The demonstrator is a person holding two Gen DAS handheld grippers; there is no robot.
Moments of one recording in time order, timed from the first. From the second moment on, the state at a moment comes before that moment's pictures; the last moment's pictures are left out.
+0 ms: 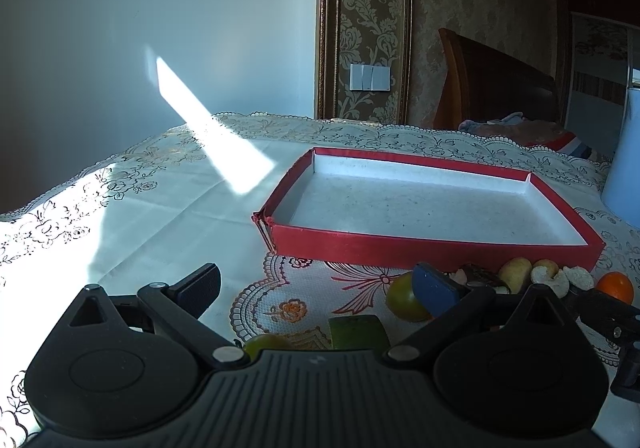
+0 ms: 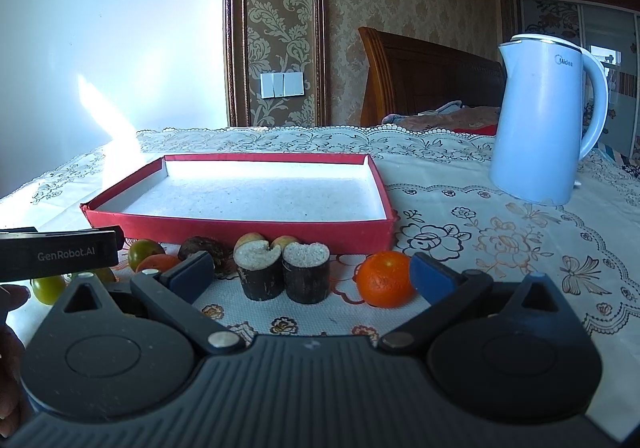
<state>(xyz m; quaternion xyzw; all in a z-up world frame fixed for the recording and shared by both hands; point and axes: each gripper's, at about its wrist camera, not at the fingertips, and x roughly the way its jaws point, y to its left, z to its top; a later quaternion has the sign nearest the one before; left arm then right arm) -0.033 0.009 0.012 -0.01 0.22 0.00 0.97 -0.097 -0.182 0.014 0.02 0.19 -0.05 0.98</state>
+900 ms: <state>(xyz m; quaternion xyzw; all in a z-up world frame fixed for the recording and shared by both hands) -0.032 0.014 0.011 -0.02 0.23 -0.01 0.97 -0.106 -0.202 0.015 0.03 0.20 -0.01 0.98</state>
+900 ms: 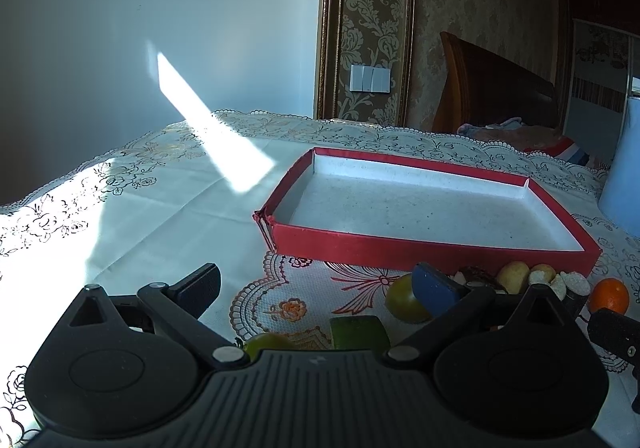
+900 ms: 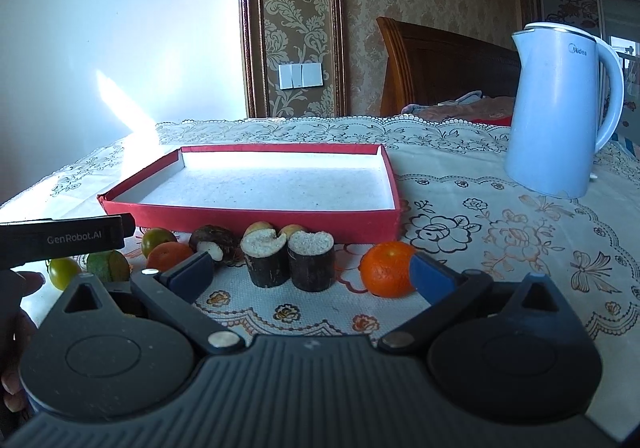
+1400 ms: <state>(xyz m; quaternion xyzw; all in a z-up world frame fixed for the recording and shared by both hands) -0.033 0.013 0.010 -0.03 0.23 -0.05 0.97 -0.094 -0.251 0.011 0.03 0.24 0.00 0.97</state>
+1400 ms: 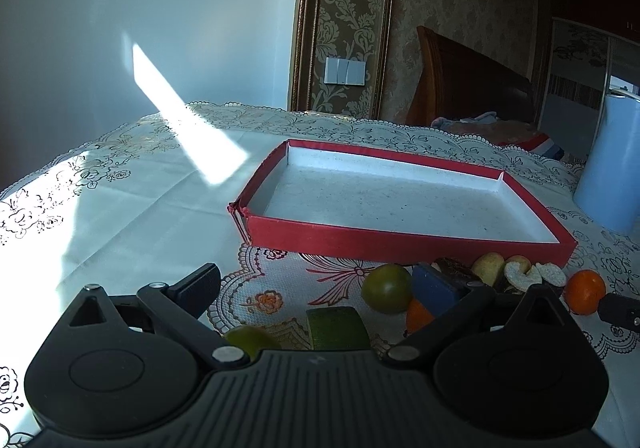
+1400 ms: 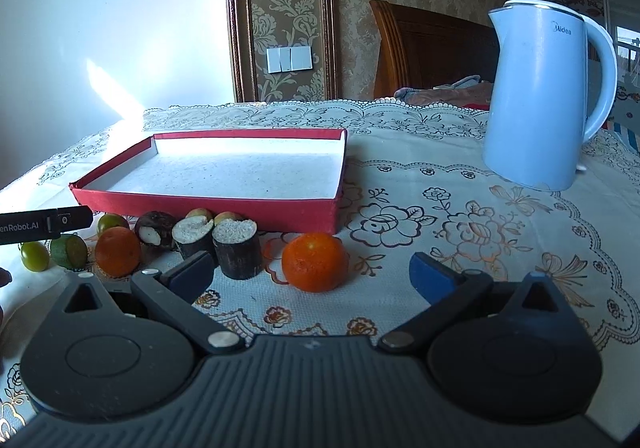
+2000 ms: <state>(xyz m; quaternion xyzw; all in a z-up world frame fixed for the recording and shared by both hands) -0.046 -0.005 0.008 0.04 0.23 -0.10 0.97 -0.055 -0.256 0.007 0.00 0.30 0.03 0.95</state>
